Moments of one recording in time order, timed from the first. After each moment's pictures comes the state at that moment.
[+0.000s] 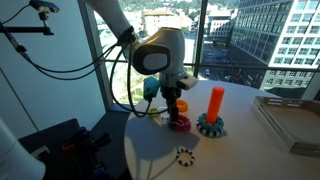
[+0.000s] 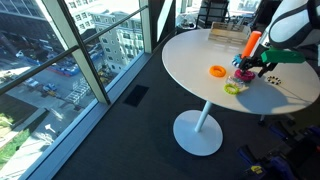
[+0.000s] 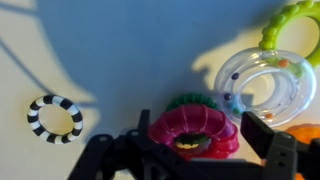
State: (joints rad) arm -0.08 0.28 -0.15 -2.34 0.04 2.63 0.35
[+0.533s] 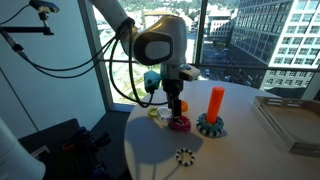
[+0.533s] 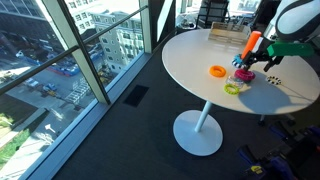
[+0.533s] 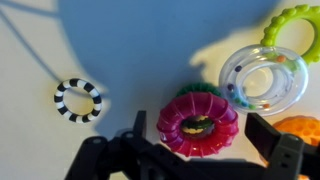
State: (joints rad) arm -0.08 0.22 -0.17 -2.33 -0.03 2.55 0.35
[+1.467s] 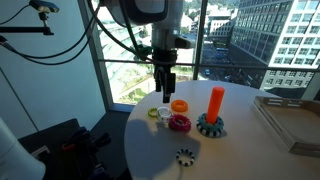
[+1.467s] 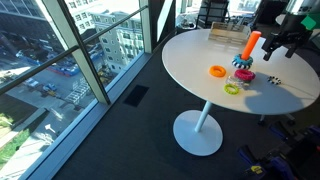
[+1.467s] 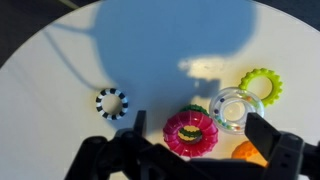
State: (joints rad) arm -0.08 -0.03 -0.16 -2.33 -0.09 2.18 0.23
